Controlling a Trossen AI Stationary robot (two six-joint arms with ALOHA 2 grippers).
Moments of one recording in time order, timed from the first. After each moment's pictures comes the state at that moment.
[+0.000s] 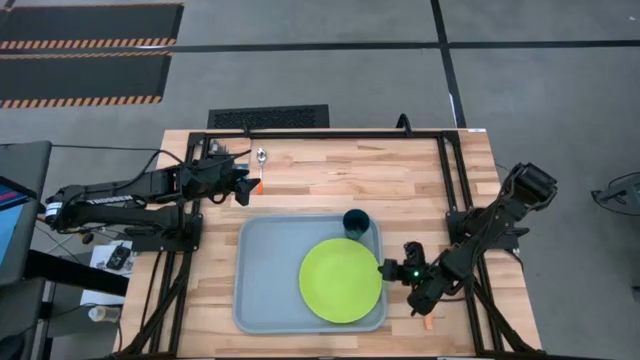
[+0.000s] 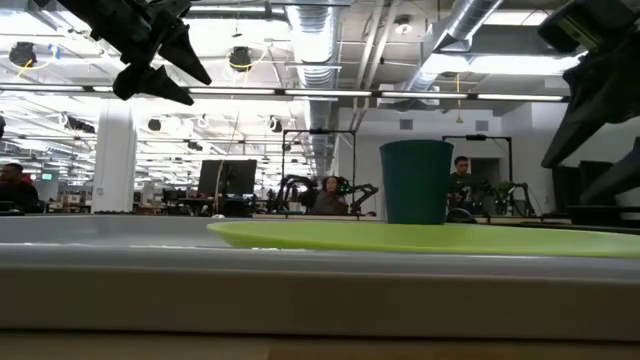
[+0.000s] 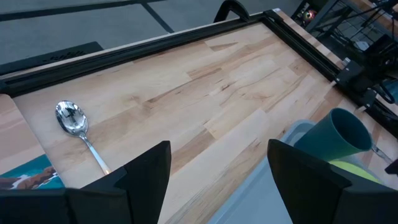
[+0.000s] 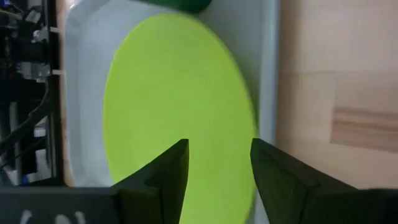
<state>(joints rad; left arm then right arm) 0.19 0.74 0.68 -0.51 -0.33 -0.64 0.78 1.49 0.70 -0.33 0.70 2.27</state>
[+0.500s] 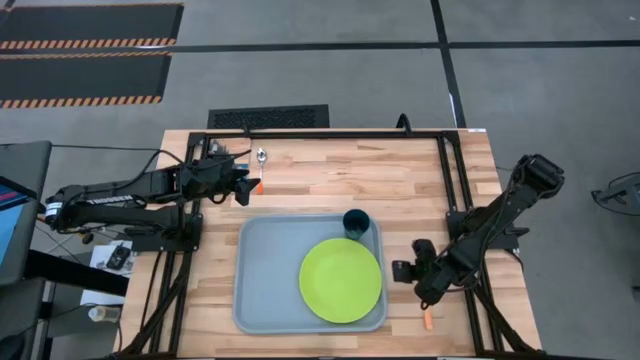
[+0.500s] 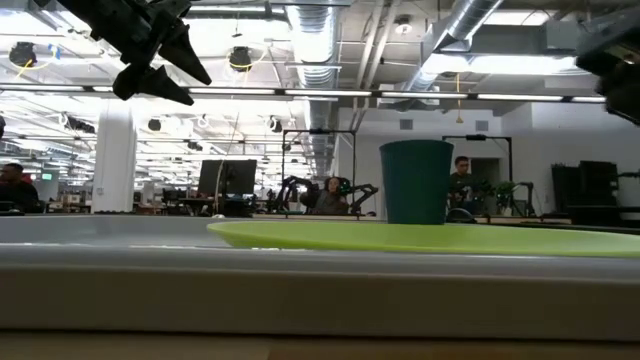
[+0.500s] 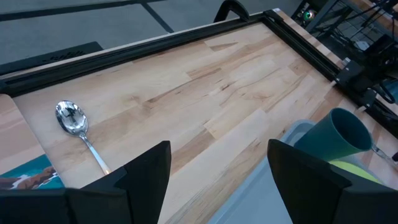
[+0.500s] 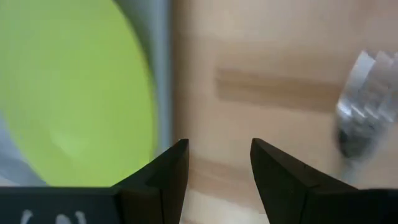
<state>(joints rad) 0.19 0.74 0.68 -0.51 -0.33 -0.64 0.77 1.35 0.70 -0.58 0.28 2.28</state>
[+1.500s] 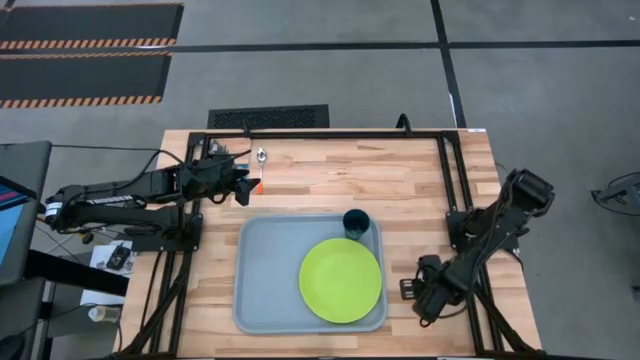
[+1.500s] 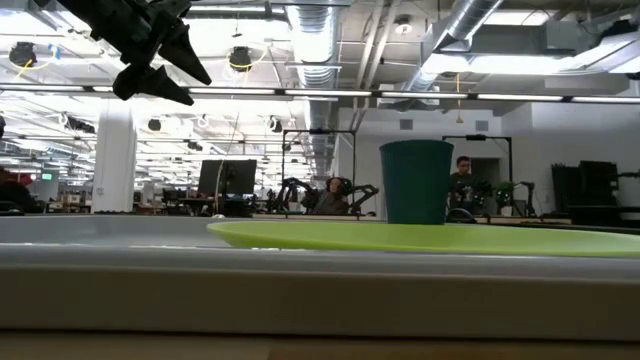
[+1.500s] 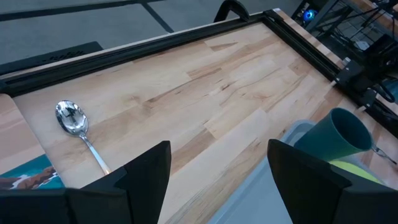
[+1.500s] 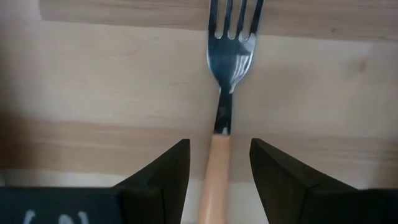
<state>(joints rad) 0.19 0.74 0.68 -0.51 -0.33 -0.64 0.86 1.57 0.82 -0.76 -0.01 2.37</state>
